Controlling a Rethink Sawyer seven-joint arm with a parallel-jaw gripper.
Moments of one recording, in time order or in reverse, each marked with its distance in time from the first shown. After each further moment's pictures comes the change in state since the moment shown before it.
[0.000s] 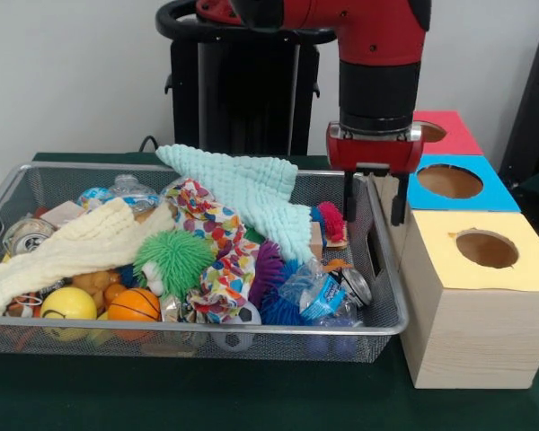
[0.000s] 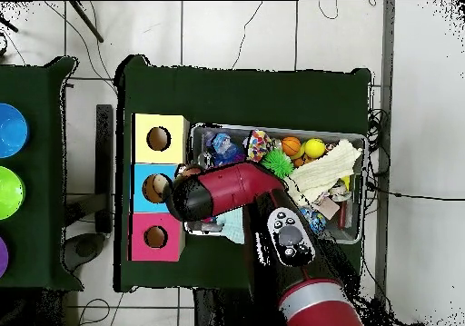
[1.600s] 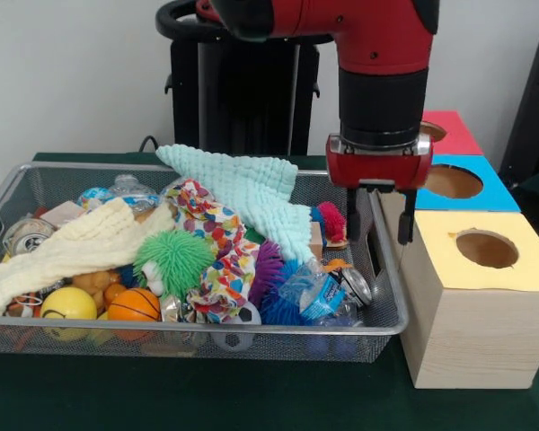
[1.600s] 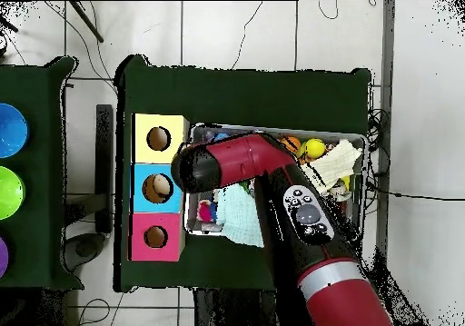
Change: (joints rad) arm -0.086 0.054 0.125 -0.148 -0.030 0.155 -0.018
